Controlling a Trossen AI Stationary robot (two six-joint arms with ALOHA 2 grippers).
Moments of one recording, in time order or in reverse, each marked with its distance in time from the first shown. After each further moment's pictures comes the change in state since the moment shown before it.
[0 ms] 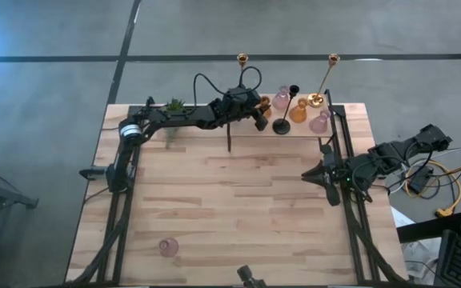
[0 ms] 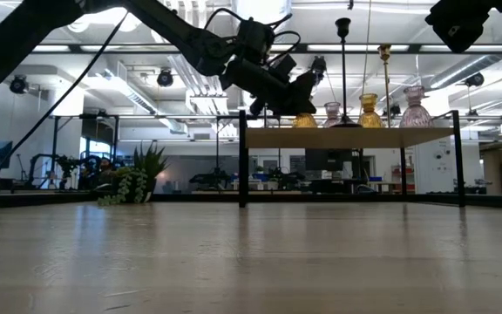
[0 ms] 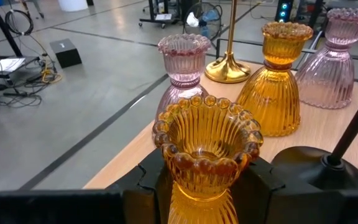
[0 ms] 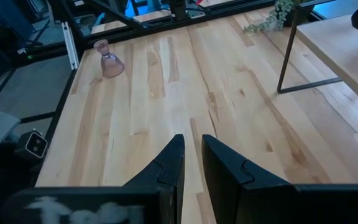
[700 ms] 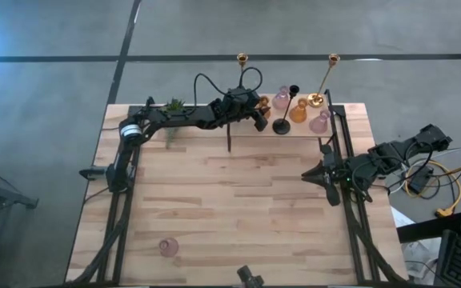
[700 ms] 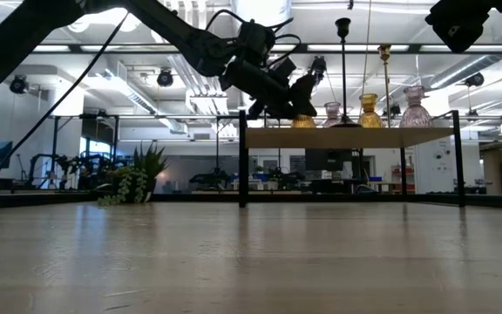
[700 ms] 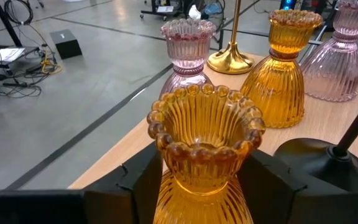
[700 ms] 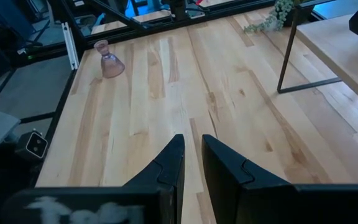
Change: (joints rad) left arm 0.000 -0.001 -0.001 -0.023 -0.003 -0.026; right arm 0.000 0.000 0.000 -0.001 0.000 0.001
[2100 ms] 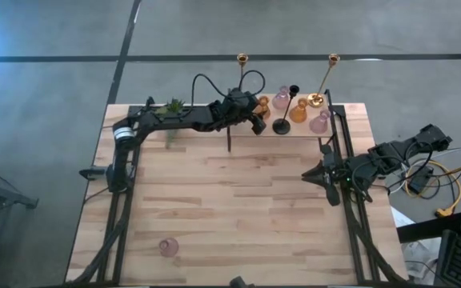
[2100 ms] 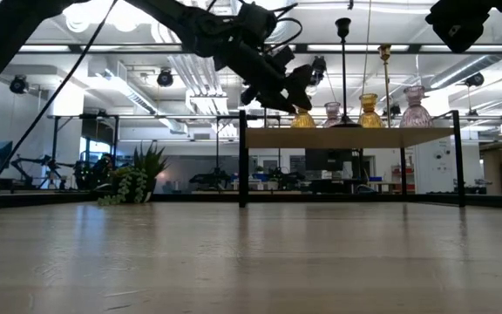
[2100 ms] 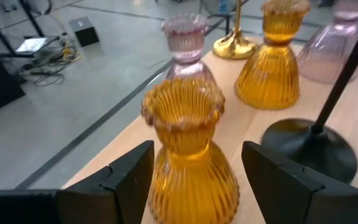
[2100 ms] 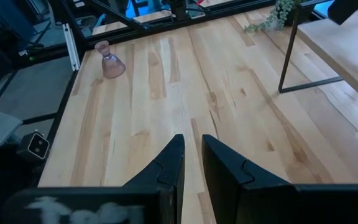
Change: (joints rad) left arm -0.053 -0.080 -0.002 -0.157 -0.124 0.011; right arm 0.000 0.000 0.000 0.001 -0.002 0.008
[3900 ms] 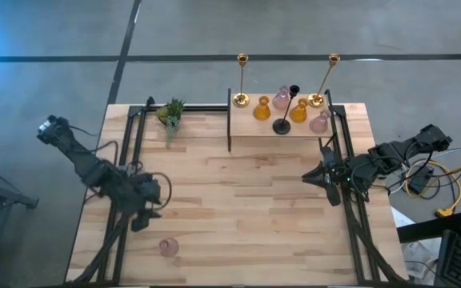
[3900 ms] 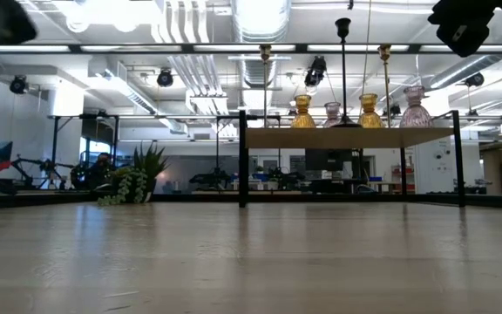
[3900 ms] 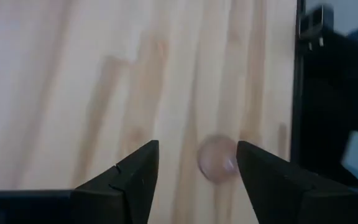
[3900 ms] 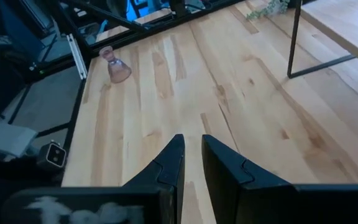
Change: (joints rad) left arm -1.020 -1.052 -0.671 -1.004 0.079 -0.858; right arm 0.000 0.000 0.000 -0.003 -0.020 0.117
